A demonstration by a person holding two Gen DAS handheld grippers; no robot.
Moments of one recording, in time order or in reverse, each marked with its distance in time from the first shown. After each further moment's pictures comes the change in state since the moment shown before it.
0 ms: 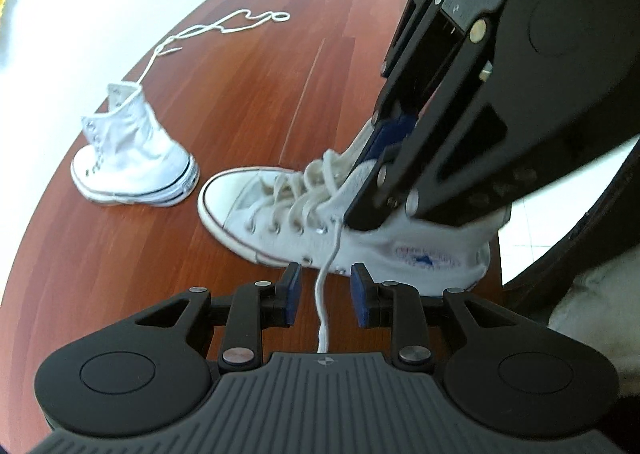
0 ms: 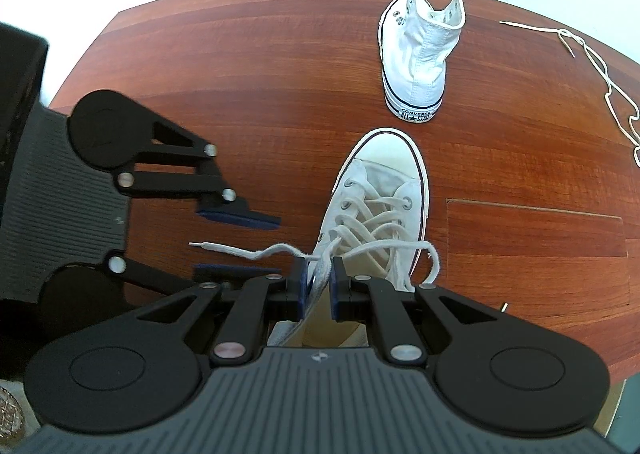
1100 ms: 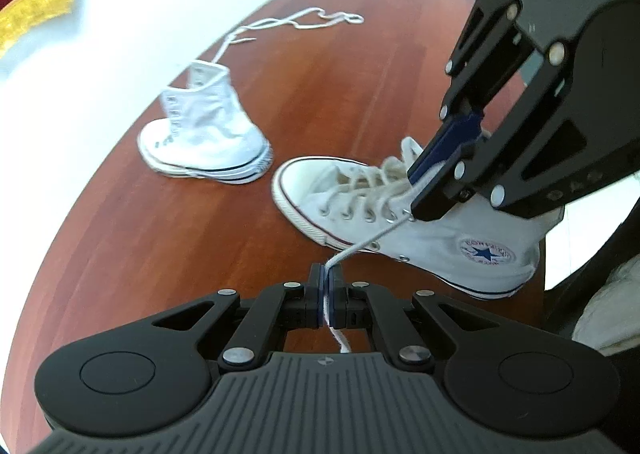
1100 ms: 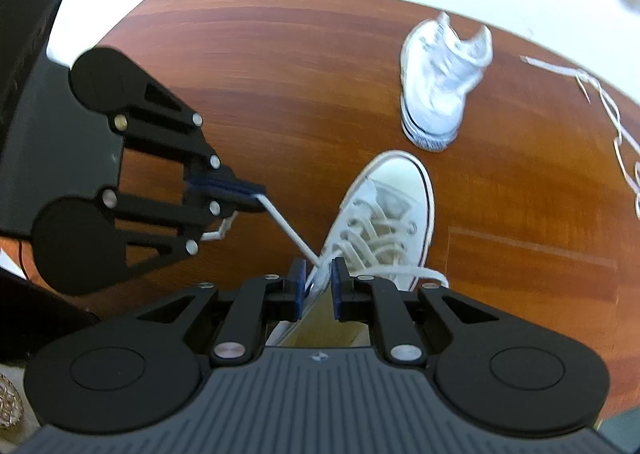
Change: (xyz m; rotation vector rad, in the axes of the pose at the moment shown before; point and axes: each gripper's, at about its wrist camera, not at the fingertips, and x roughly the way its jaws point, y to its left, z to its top) left arm -0.029 0.023 -0.017 -0.172 -0.010 0.177; right arm -0.004 0.018 0.007 -0.189 -0.042 0.000
